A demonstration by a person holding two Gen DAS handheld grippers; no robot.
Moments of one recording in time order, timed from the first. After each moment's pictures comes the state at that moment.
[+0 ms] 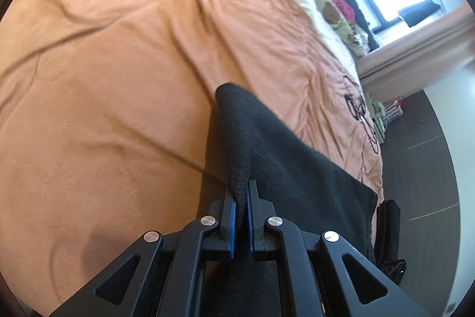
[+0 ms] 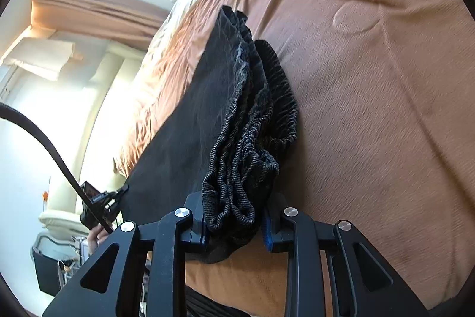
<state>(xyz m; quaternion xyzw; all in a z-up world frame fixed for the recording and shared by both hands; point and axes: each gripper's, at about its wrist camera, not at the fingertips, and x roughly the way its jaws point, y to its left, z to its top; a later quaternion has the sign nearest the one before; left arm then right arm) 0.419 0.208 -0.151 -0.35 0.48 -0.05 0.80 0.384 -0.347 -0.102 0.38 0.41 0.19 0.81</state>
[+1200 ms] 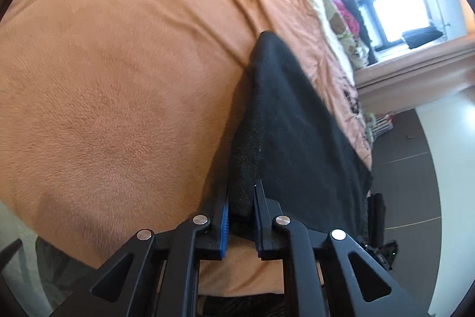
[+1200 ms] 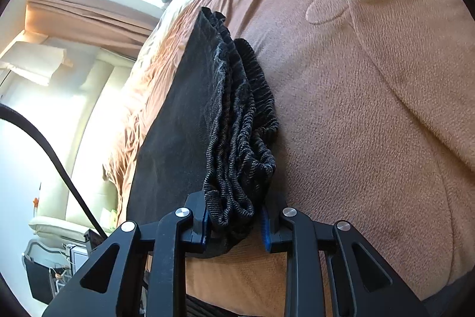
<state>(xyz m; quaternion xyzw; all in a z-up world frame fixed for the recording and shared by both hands) 0.281 0.207 -0.187 -0.42 0.45 -0.05 0.79 0.392 -0.360 -0.120 0.38 0.40 0.16 0.82</state>
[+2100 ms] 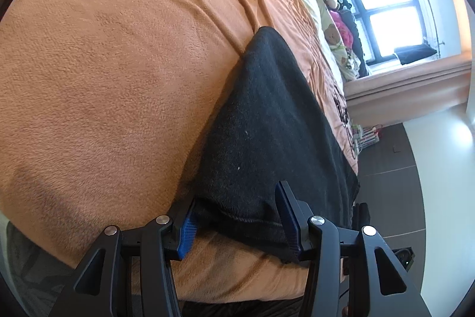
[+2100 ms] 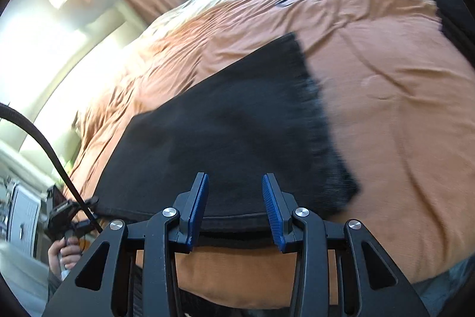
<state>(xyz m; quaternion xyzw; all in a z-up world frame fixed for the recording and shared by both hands) 0.282 0.192 -0.214 -0.47 0.42 -0.06 0.77 0.372 -0.261 -0.037 0.17 0.39 0.16 0.89</state>
